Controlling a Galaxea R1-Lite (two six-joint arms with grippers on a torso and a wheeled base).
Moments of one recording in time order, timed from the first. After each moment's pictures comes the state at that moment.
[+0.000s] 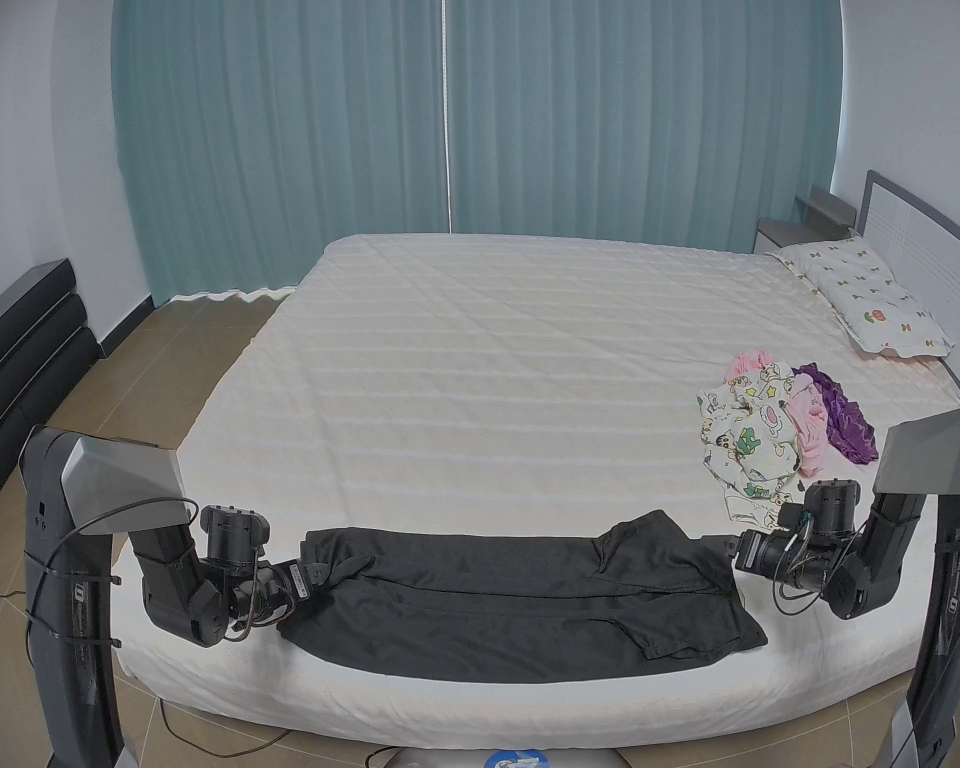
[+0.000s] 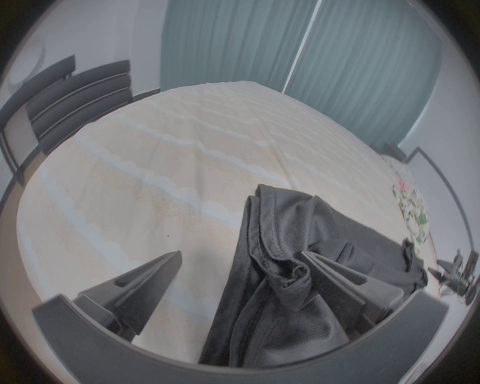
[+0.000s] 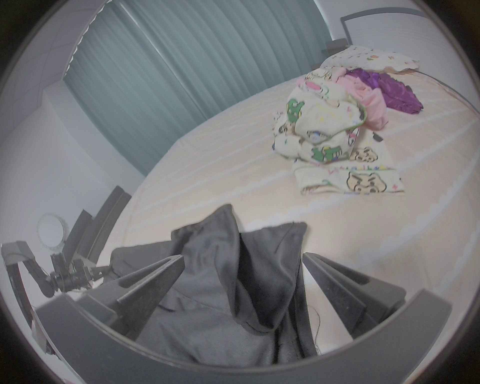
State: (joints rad) left arm -0.11 2.40 -0.61 -1.05 0.03 -0.47; right arm -0.02 2.30 -0.50 -1.23 0.29 0.37
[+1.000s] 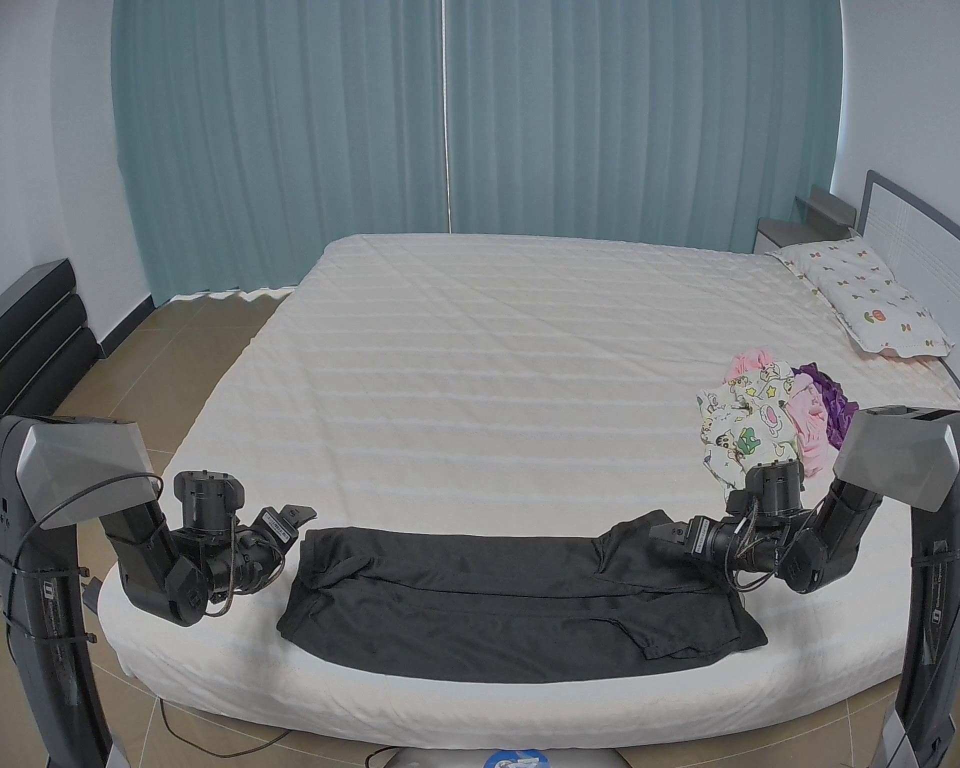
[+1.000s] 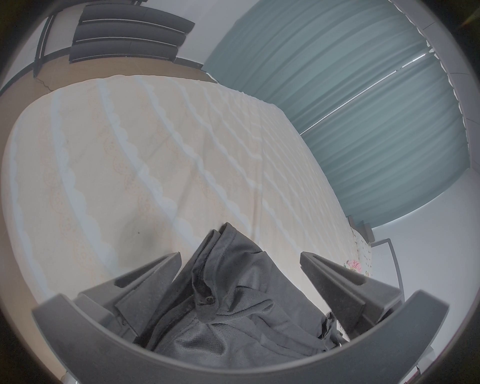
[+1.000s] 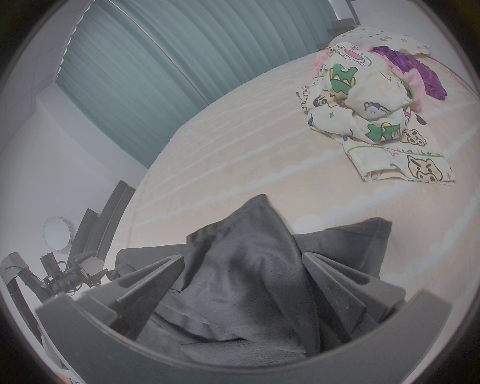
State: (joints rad) left arm -0.08 2.29 -0.63 -1.06 -0.10 -0.92; right arm 0.13 2.38 -0.78 -0.94 0.25 0.46
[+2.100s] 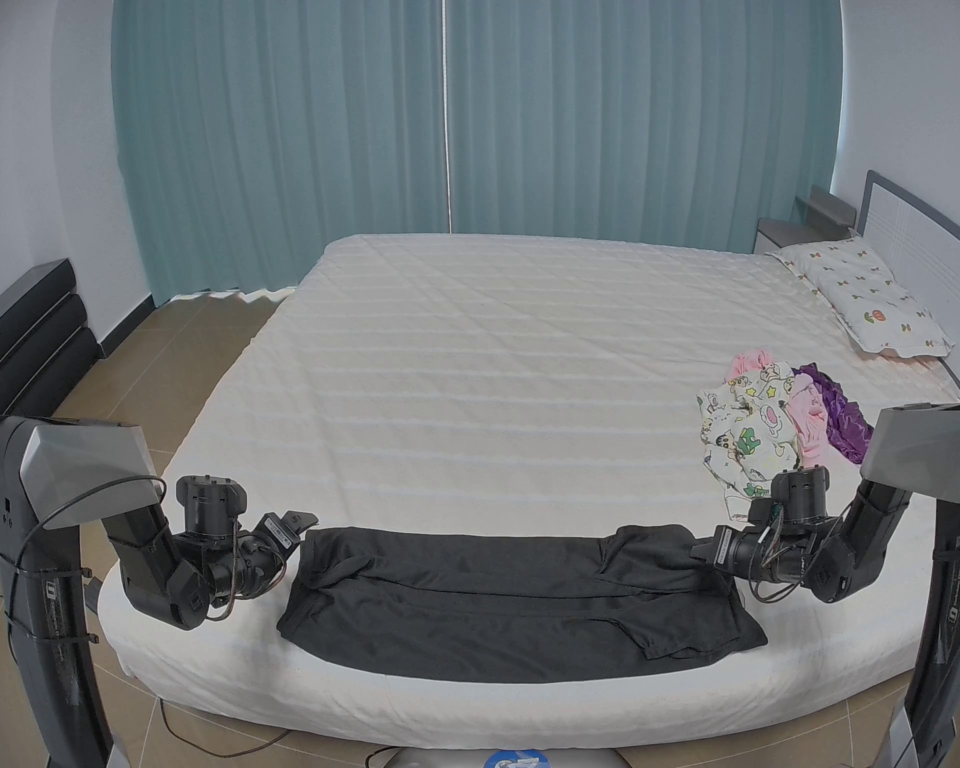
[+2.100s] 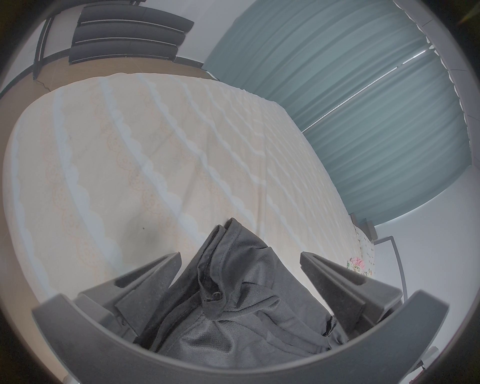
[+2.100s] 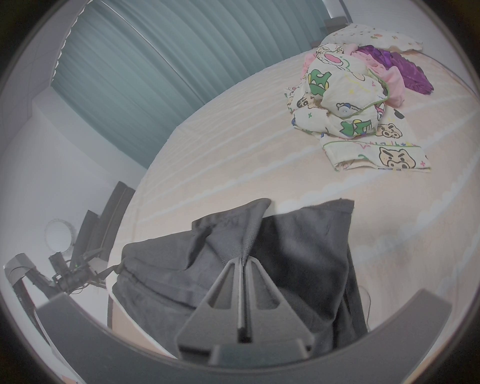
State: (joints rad) left arm -0.09 2.30 -0.62 -1.06 -0.10 -0.91; right arm 0.09 2.27 -0.60 -0.97 0.31 0.45
